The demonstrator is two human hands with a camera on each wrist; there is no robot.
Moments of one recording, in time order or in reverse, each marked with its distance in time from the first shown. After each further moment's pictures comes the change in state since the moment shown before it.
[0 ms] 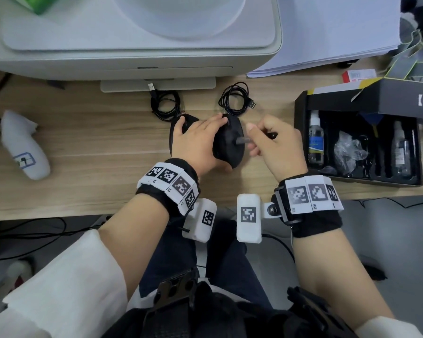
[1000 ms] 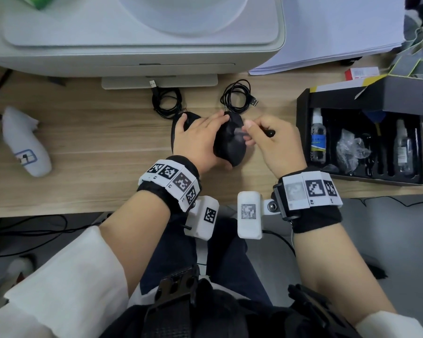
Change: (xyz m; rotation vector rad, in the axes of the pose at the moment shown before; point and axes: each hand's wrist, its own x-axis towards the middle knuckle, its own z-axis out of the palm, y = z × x) left_hand 0.001 -0.002 0.000 0.005 -0.006 0.006; right_hand 0.004 0.001 0.002 -0.003 -0.065 -0.047
